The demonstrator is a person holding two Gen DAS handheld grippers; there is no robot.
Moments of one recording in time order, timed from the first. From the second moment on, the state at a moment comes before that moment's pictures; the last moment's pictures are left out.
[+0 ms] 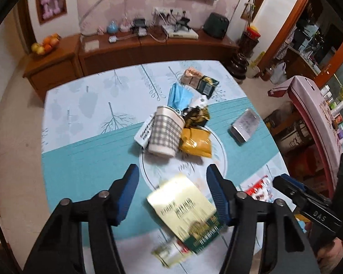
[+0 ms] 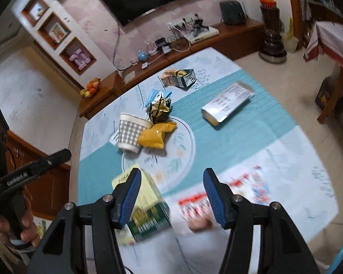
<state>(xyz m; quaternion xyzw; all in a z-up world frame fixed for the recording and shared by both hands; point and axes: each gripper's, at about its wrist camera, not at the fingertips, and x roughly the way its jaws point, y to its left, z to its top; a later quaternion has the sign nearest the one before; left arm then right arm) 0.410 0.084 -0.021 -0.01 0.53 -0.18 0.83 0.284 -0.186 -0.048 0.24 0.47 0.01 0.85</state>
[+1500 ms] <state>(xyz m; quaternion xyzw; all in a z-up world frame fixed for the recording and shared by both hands) 0.530 0.008 -0.180 0.01 0.63 -0.24 0.74 0.418 -0.159 -0.169 0.33 0.57 -0.02 0.75</state>
